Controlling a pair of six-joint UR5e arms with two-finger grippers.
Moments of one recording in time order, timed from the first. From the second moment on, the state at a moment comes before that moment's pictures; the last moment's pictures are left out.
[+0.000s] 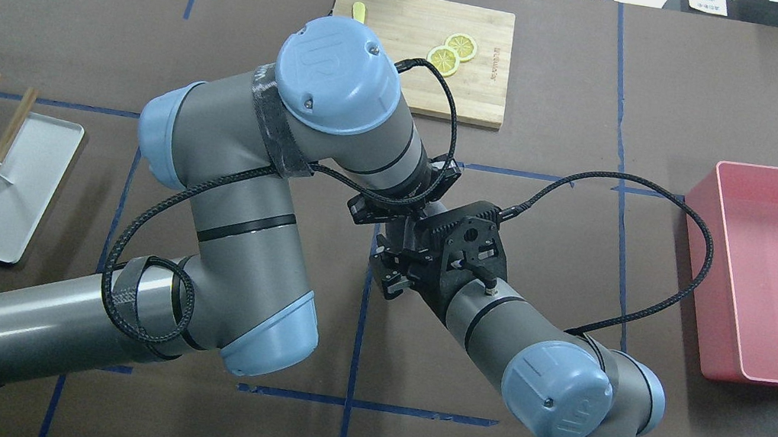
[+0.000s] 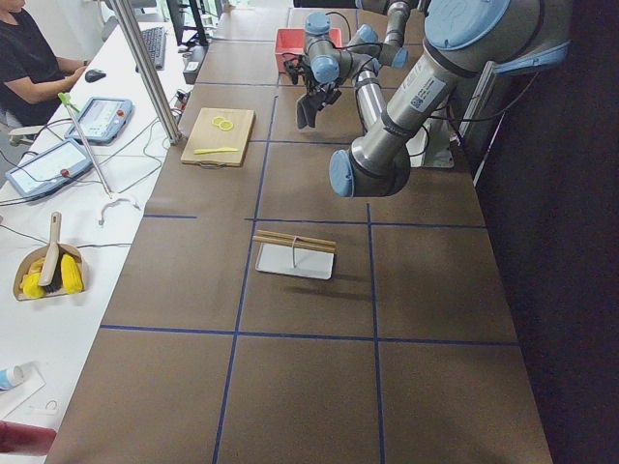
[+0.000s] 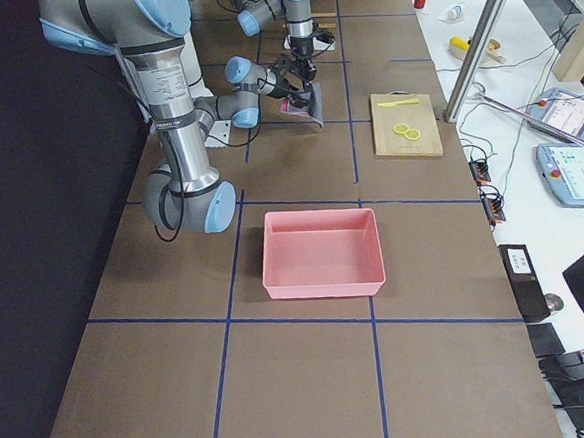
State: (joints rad) left arm -0.53 -2.47 -1.67 -1.62 -1.92 -1.82; right arm 0.26 -1.17 1.87 -0.90 1.14 0.84
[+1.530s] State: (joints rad) left arm -0.59 -2.35 -1.87 -1.63 -1.92 -1.78; right arm 0.27 -1.20 1.91 -1.13 1.12 0.97
